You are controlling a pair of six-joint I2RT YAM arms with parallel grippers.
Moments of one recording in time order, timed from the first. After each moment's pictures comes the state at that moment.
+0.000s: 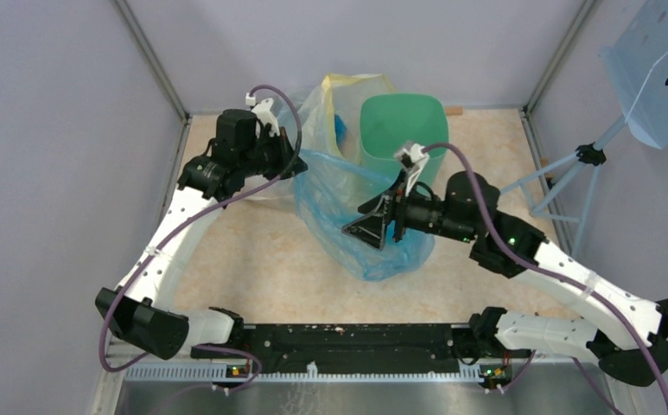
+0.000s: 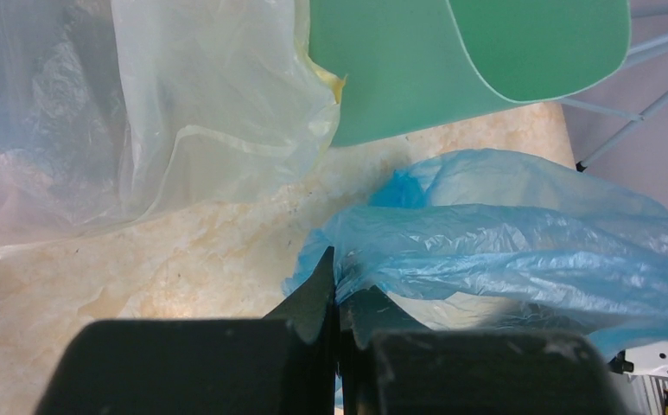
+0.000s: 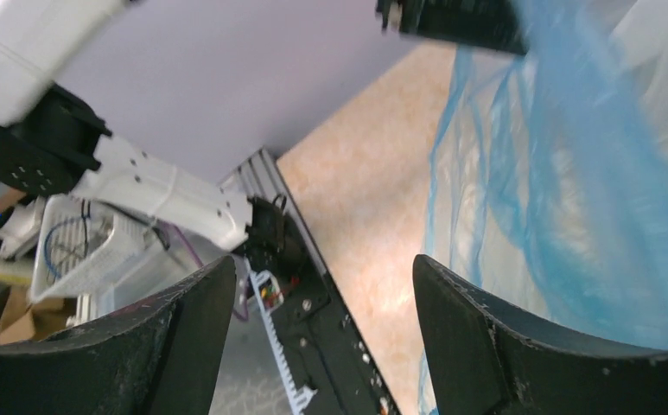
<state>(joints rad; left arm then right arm) -0.37 1.30 1.43 -0.68 0.29 -0.43 0.97 0.97 1.14 -0.28 -0.21 0.46</state>
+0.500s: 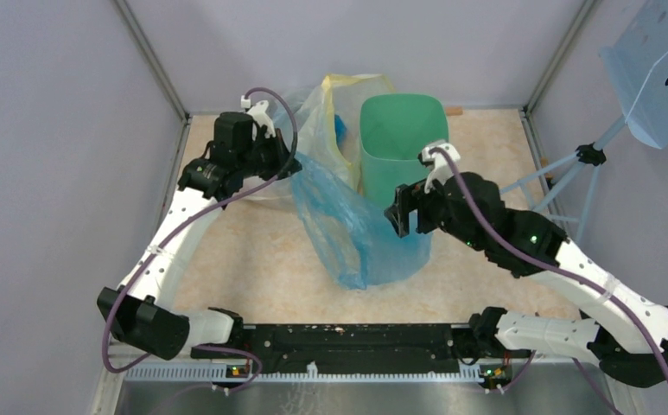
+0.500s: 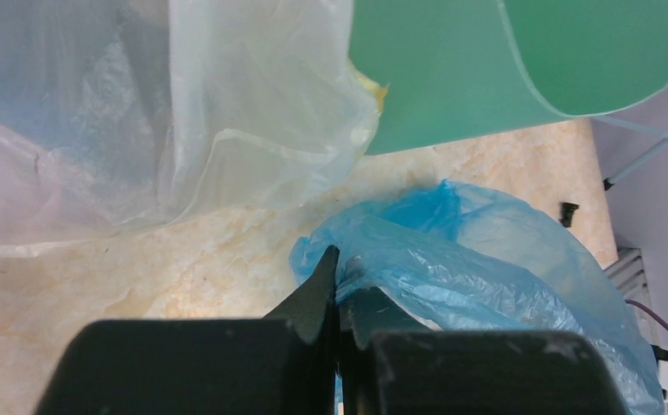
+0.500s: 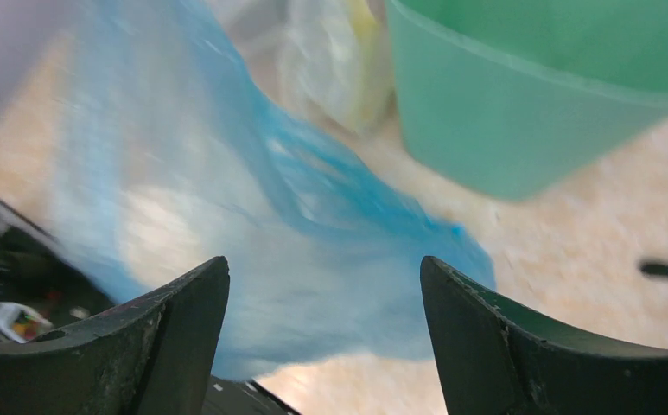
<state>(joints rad) -0.33 1.30 1.40 -0.65 0.29 -0.42 0.97 0.97 1.30 -0.72 0.31 0.32</state>
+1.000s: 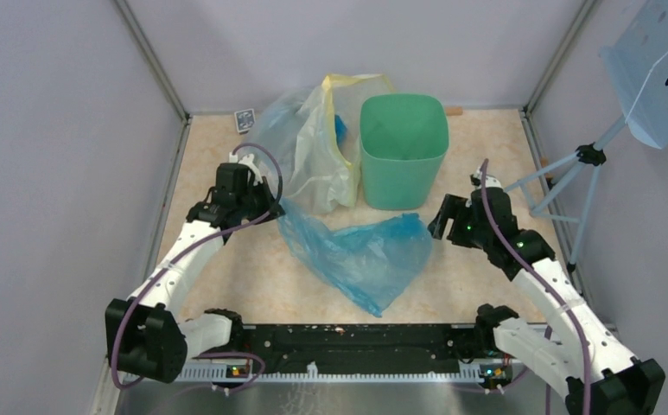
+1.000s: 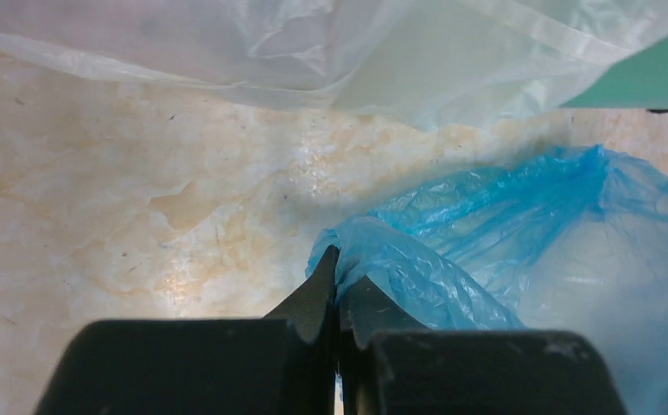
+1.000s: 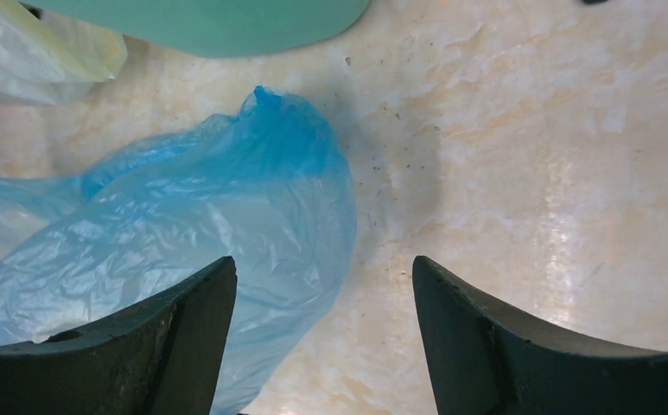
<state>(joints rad) -0.22 1.16 0.87 -0.46 0.23 -0.49 0.37 0.82 0.75 -0.66 0.06 0.54</state>
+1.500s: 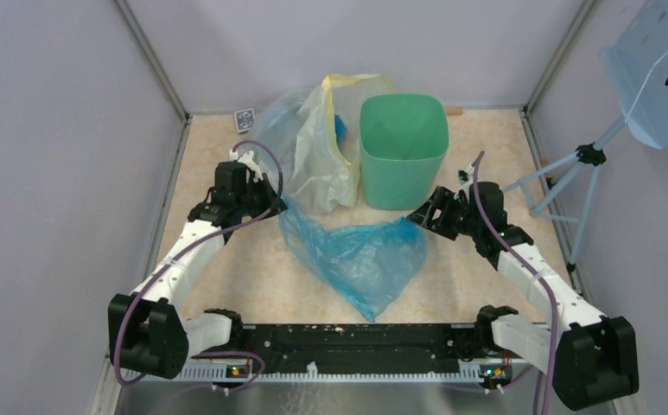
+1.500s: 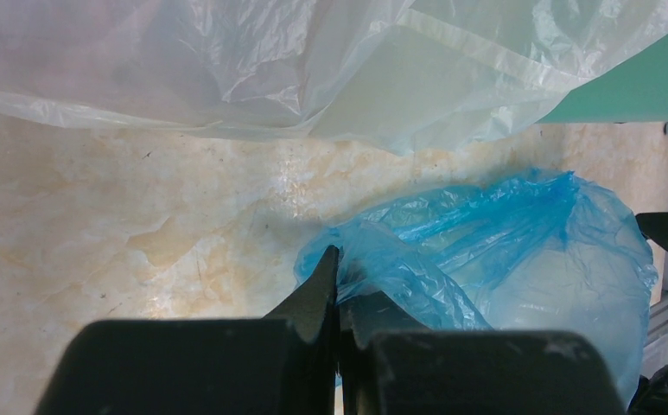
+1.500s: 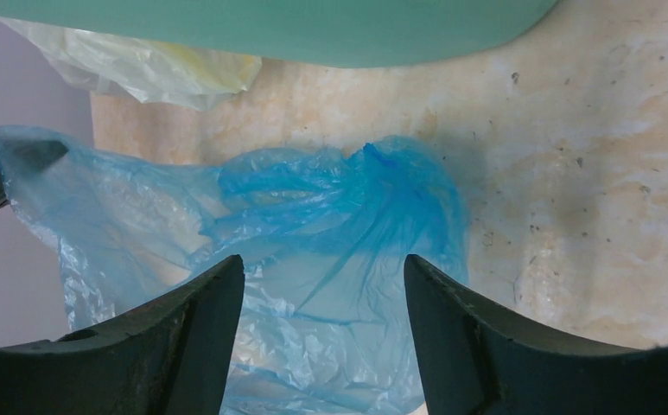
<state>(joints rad) -0.20 1.18 0.84 -0.35 0.29 -0.49 0.24 0.97 0.60 -0.23 -0.35 0.67</state>
